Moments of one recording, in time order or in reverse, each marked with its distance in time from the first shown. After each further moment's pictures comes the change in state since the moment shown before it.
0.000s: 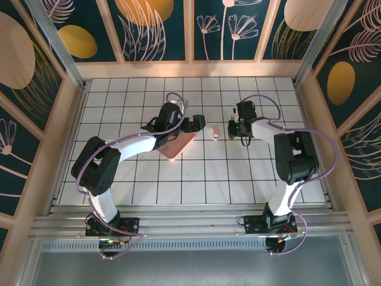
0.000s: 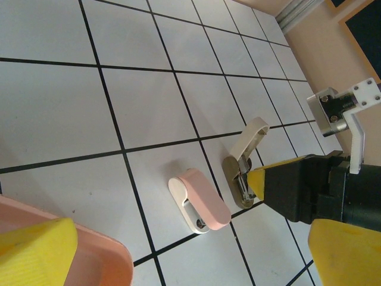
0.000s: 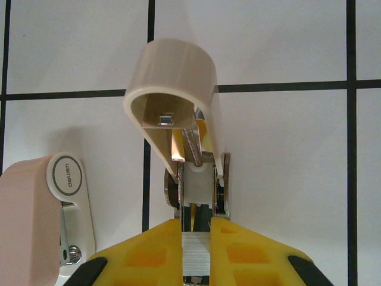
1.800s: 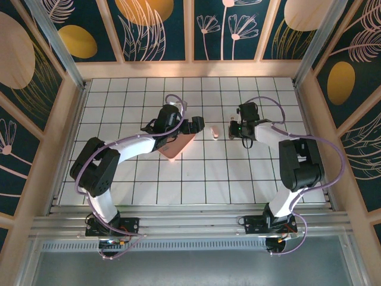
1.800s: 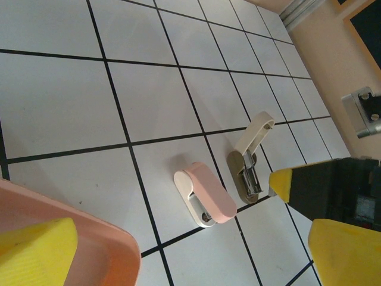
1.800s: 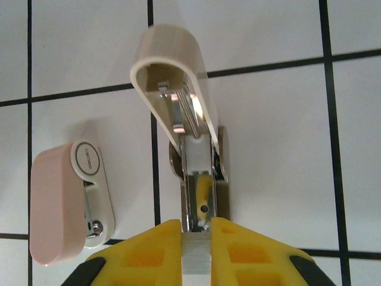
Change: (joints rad) left arm 0.000 -0.013 -0.034 0.016 -0.006 -0.001; right arm 0.000 -0.085 -0.050 -0.004 -0.008 0.083
